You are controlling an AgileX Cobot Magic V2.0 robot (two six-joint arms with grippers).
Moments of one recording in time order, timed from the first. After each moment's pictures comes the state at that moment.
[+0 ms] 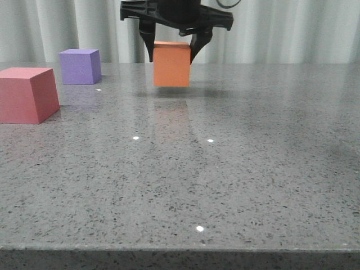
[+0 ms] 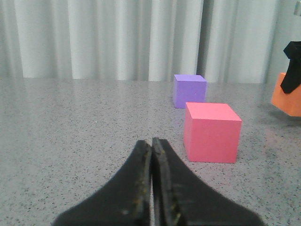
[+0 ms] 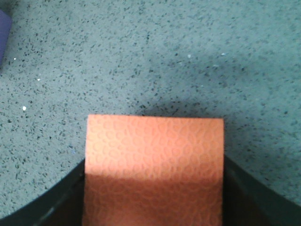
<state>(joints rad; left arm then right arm) -0.10 0.00 0.00 0.18 0.04 -0.25 0.61 2.21 -2.21 -0.22 1.02 0.63</state>
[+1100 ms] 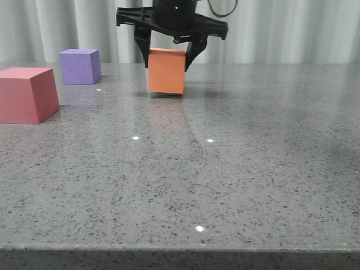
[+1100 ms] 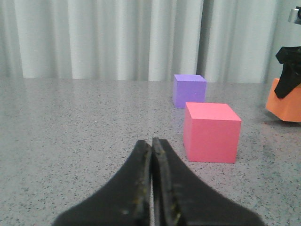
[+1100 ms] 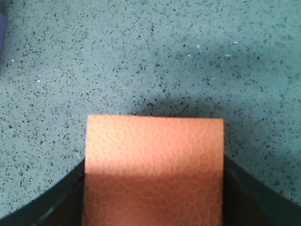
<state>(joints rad) -0.10 0.00 0.00 0.18 0.04 -0.25 0.61 2.23 -2.22 -0.21 1.03 0.67</state>
